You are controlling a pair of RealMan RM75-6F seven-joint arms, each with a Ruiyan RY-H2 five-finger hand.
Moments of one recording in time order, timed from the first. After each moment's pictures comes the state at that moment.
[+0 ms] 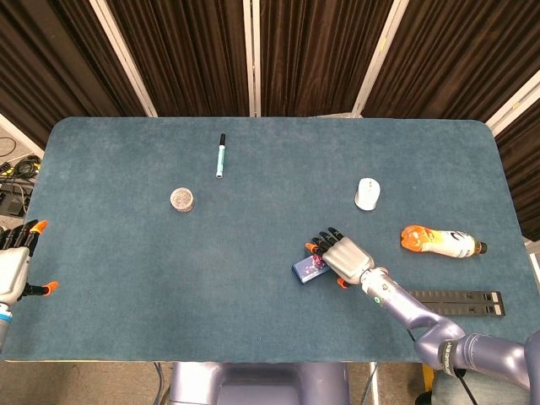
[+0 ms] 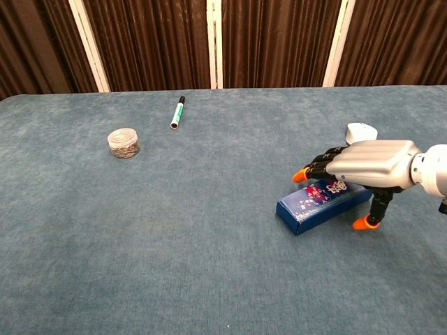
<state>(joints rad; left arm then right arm) -0.25 -1.01 -0.08 -1.77 1.09 1.21 0.24 0.78 -1.45 0.02 -1.36 -1.41 0.73 -0.29</state>
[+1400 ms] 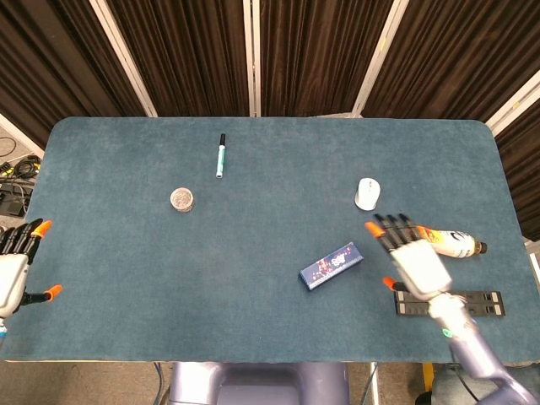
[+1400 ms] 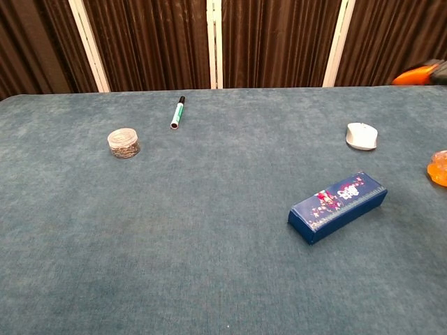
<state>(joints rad) -0.17 -0.97 -0.04 -1.83 1.35 1.37 0.12 0.44 -1.18 -0.03 -1.62 -1.52 1.35 -0.16</state>
